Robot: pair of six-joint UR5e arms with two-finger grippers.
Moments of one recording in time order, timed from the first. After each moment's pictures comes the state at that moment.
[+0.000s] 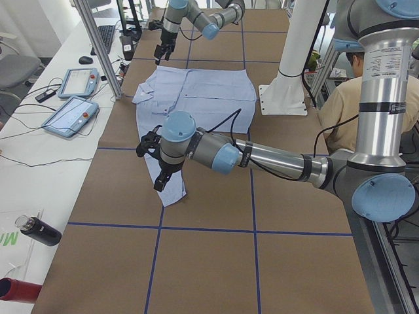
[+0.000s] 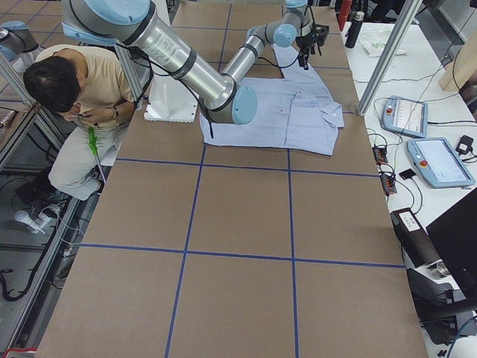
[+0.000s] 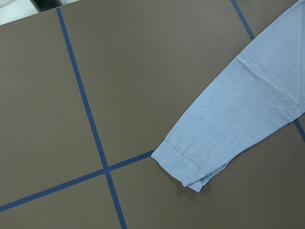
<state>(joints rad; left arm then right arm) -1.53 -1.57 -1.75 -1.88 -2.41 -0.04 0.78 -0.54 1.39 -1.43 1.84 1.53</state>
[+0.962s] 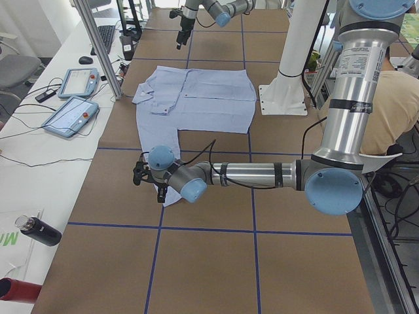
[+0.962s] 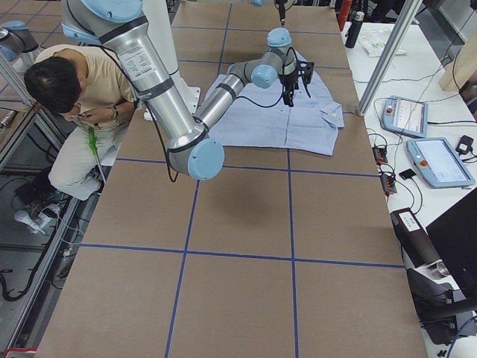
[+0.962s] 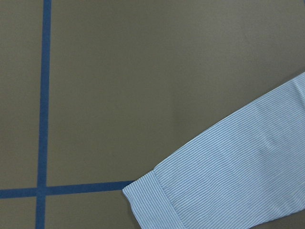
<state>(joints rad) -1.28 -1.68 -1.34 -2.35 -2.40 -0.78 0.84 -1.00 1.81 -1.43 1.92 1.36</state>
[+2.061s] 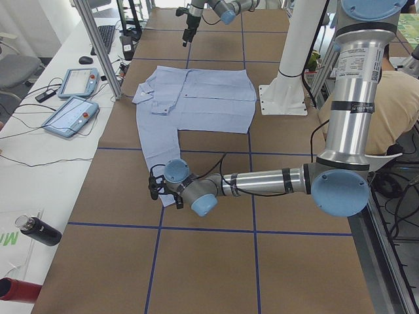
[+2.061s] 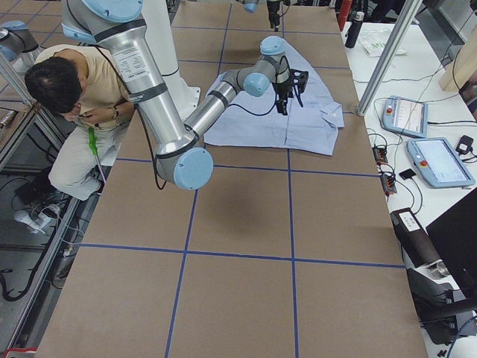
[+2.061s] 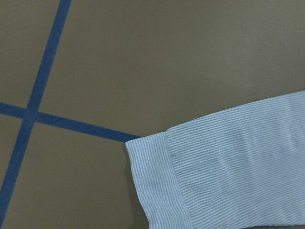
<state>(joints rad) -1.20 -1.64 -1.28 -2.47 -2.40 -1.06 0.84 -1.09 1.87 -1.43 1.91 1.37</state>
